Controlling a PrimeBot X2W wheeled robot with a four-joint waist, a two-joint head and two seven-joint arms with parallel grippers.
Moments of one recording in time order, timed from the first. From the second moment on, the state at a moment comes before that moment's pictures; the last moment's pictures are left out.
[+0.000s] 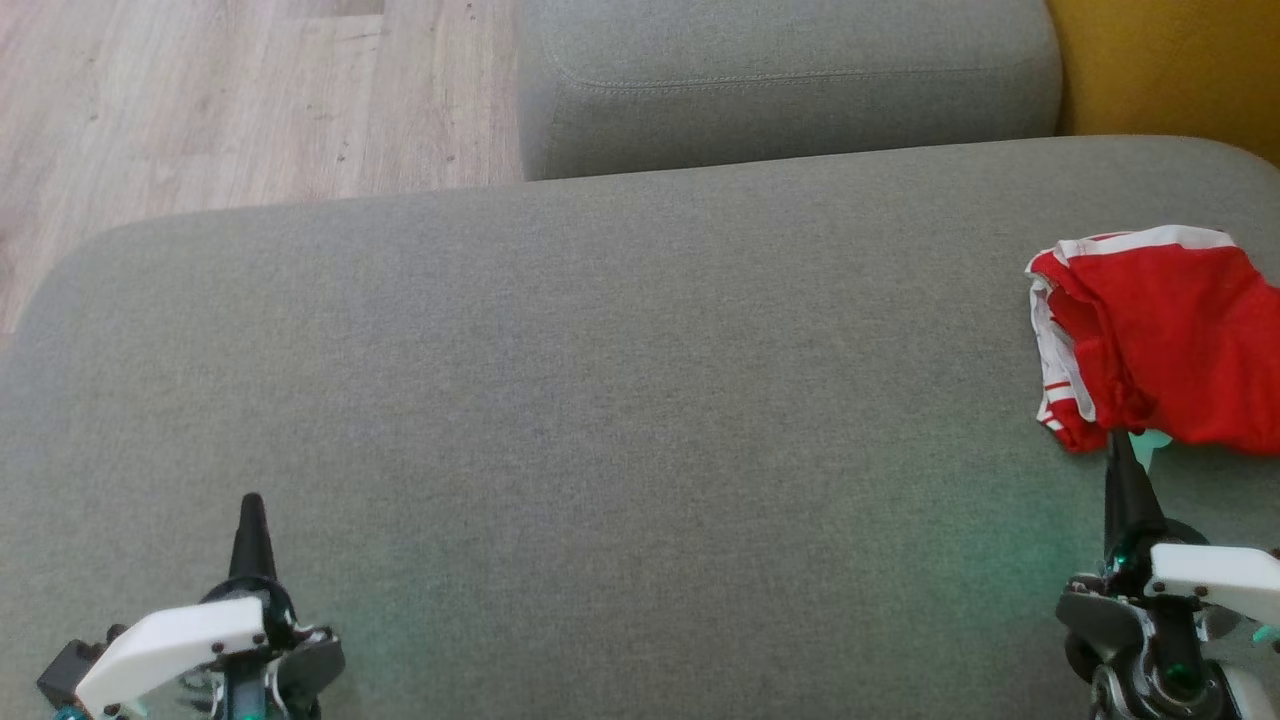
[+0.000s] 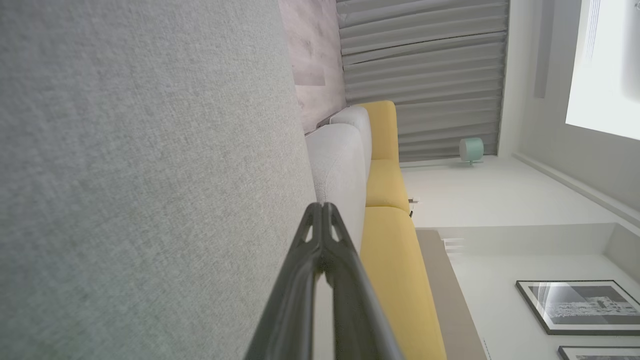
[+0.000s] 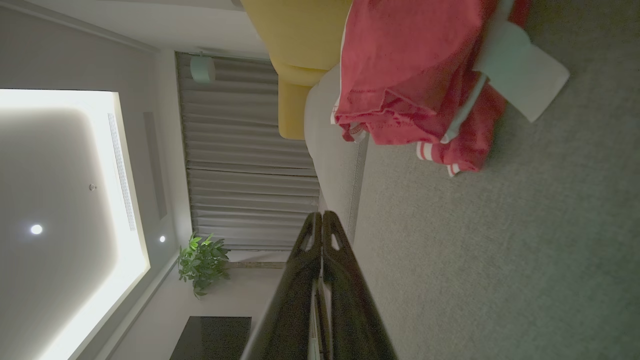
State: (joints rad) left arm -0.05 0.04 0.06 0.29 -1.49 -0.11 0.08; right arm -0.05 -0.05 -0.11 0.29 1.49 0.13 0.07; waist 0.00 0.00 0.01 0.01
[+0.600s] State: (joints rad) left arm -0.06 0.04 0.07 0.28 -1.60 -0.12 0.11; right arm -0.05 -0.05 -0.13 0.28 1.61 0.13 0.10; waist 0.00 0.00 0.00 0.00
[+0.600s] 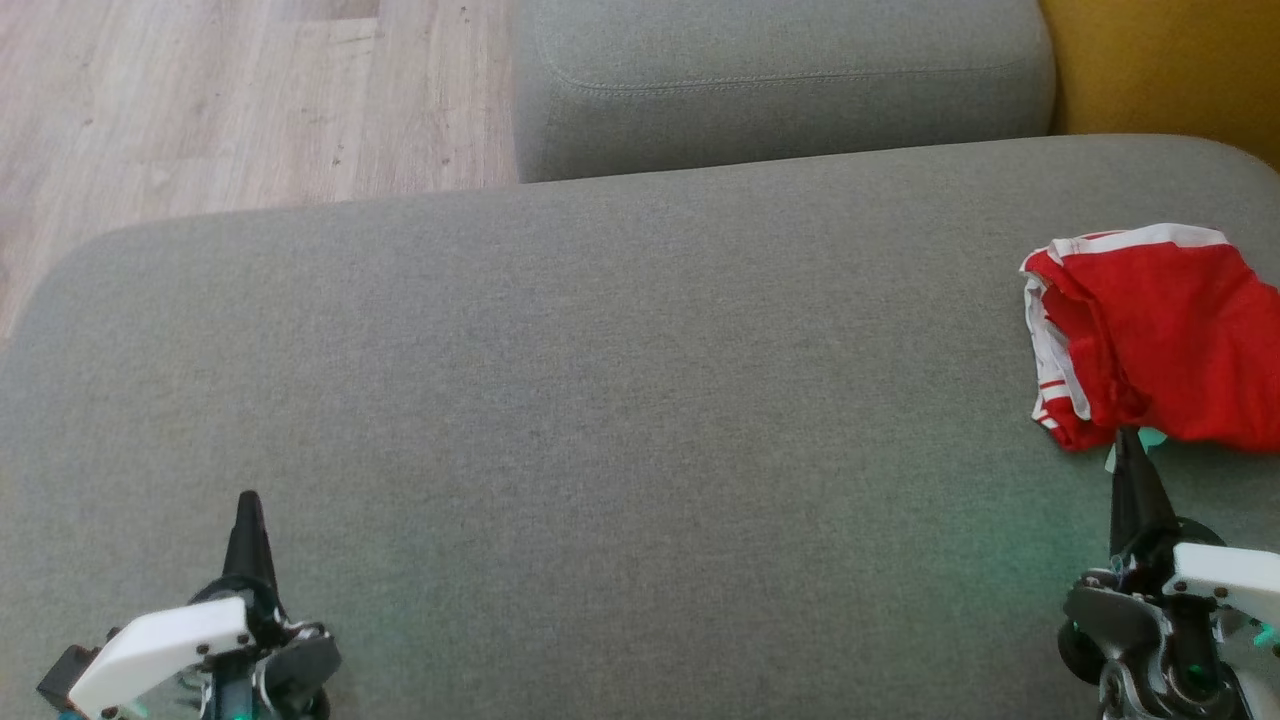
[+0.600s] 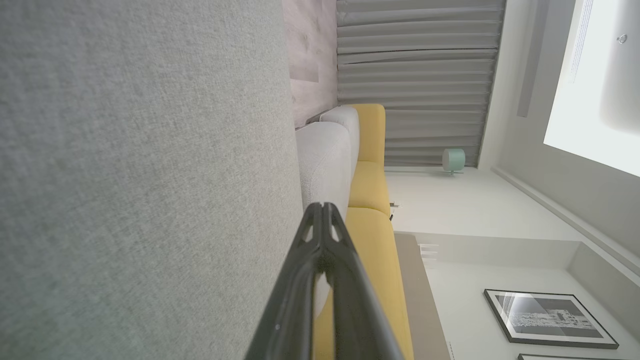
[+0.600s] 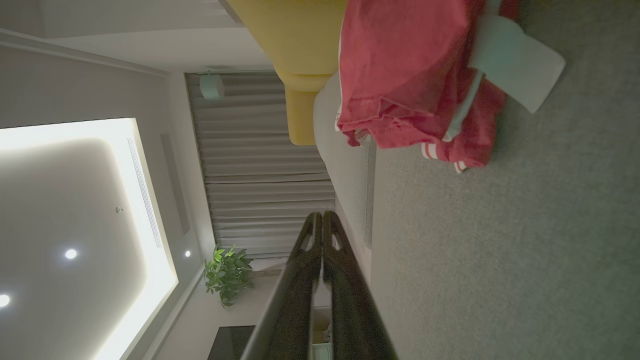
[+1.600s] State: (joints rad) left arm -0.06 0.04 0.08 0.28 -1.60 -0.12 0.11; right arm -0.05 -0.05 -0.13 0.28 1.61 0.13 0.10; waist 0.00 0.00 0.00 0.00
